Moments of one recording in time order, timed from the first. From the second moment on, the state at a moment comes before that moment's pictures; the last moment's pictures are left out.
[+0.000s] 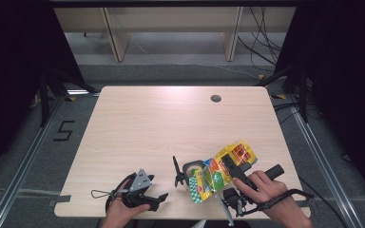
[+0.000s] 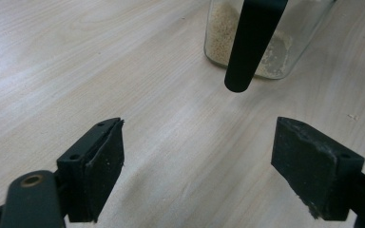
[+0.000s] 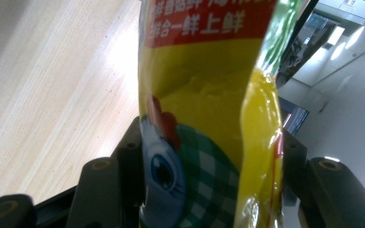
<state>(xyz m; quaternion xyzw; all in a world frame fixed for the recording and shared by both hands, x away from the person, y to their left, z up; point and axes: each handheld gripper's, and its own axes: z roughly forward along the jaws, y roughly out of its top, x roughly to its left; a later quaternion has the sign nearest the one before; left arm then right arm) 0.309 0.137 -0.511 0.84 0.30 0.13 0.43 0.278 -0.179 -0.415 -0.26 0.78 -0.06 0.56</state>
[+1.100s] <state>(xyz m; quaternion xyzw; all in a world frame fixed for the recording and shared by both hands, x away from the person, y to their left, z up) 0.310 0.138 -0.511 0.84 0.30 0.13 0.43 0.278 -0.180 -0.413 -0.26 0.78 -0.06 0.56</state>
